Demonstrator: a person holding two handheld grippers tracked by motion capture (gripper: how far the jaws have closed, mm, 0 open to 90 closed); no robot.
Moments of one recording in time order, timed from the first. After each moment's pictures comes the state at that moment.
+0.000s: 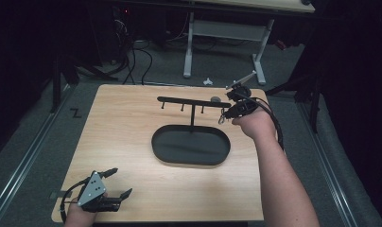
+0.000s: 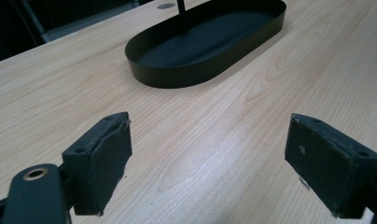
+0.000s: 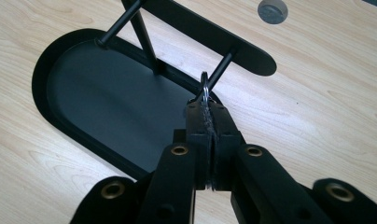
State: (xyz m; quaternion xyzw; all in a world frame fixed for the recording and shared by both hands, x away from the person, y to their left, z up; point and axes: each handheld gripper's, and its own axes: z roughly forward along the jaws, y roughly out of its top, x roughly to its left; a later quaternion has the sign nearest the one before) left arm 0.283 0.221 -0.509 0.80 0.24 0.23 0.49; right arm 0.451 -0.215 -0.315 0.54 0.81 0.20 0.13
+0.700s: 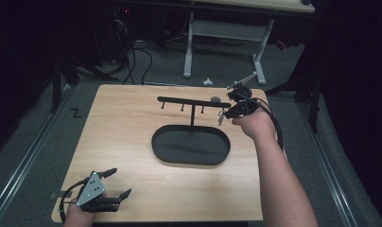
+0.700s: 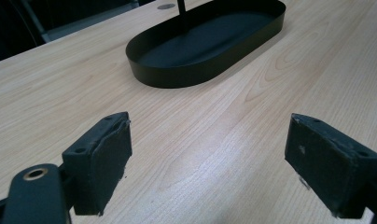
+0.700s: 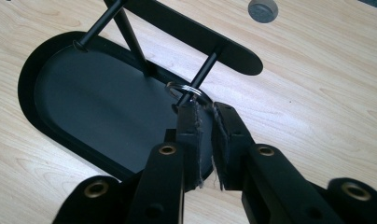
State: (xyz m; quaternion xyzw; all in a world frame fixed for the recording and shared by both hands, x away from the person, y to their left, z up) left arm 0.283 0.223 -0.509 0.80 0.24 0.23 0.50; right arm 0.453 -0.219 -0.320 0.55 0.80 0.19 0.14
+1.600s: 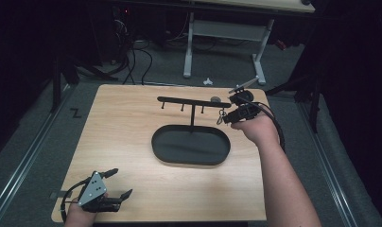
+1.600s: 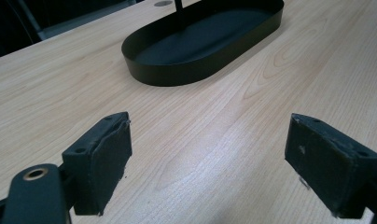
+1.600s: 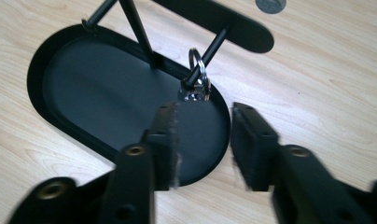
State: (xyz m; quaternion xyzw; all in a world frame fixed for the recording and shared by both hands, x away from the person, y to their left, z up) left arm 0.284 0.220 -0.510 0.81 0.24 0.22 0.49; right arm 0.443 -0.221 -0.325 0.55 0.80 0.20 0.13
